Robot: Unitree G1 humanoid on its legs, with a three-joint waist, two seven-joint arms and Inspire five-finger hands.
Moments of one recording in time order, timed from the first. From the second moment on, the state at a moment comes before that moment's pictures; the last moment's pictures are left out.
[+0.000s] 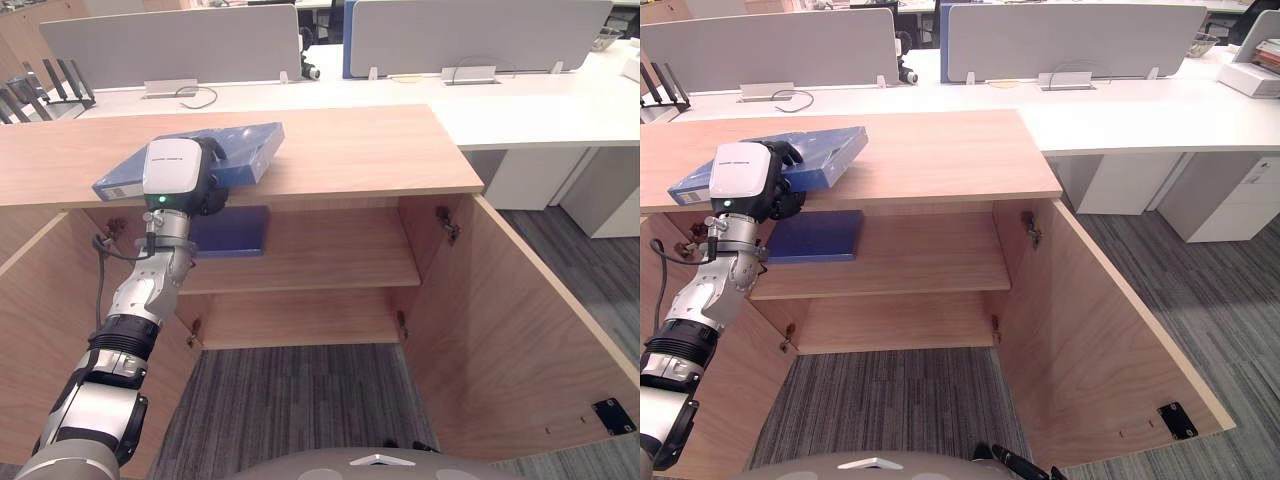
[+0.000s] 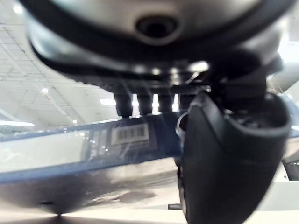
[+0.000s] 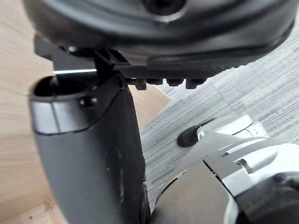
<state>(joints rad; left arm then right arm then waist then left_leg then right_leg) -0.47 0.60 -0.15 0.46 0.88 -0.05 0.49 0.17 -0.07 -0.42 1.12 0.08 -0.01 -0.05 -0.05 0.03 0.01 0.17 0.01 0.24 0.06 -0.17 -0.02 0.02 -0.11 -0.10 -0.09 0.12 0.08</state>
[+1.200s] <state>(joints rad) 0.06 0.23 -0.26 -0.27 0.28 -0.34 0.28 0.14 -0.09 -0.32 1.14 0.08 0.01 -0.05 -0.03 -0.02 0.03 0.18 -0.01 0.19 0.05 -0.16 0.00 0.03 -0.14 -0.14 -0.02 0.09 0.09</state>
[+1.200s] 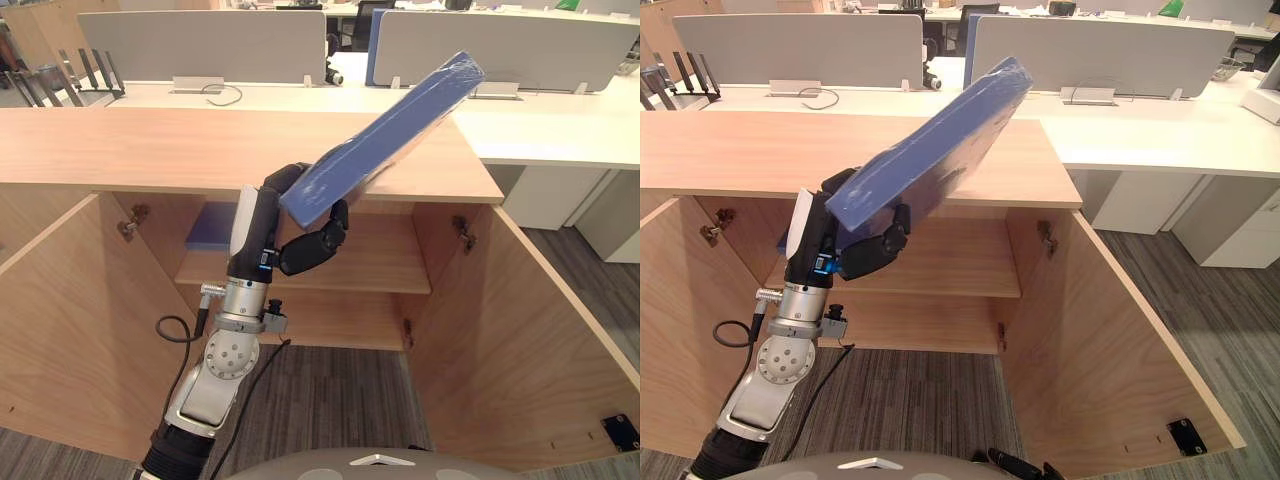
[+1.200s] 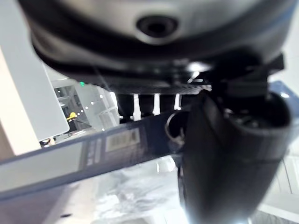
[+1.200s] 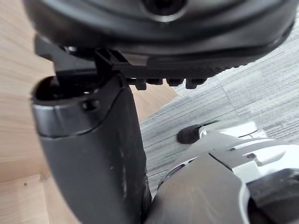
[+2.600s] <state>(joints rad) 0.16 0.25 -0.07 0.00 -0.86 -0.15 -0.07 0.11 -0.16 -0.17 0.28 0.15 -0.07 -0.01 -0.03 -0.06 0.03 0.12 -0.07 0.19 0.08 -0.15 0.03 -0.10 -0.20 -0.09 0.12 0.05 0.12</state>
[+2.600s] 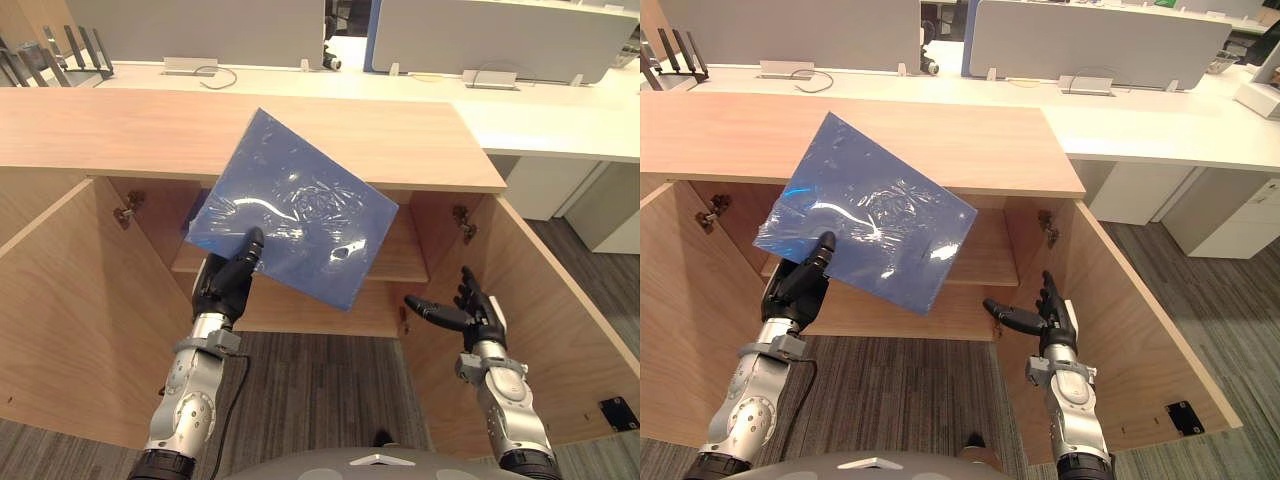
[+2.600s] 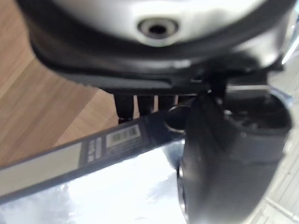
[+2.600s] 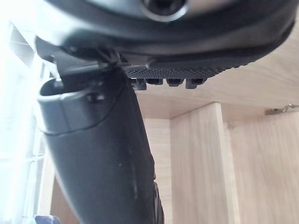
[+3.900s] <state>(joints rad) -0.03 0.33 -0.07 0.12 -0.78 -0.11 -0.33 -0.32 -0.42 0.05 0.07 0.28 -0.07 0.32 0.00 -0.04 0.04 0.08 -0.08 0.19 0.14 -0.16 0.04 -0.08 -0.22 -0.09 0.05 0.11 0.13</state>
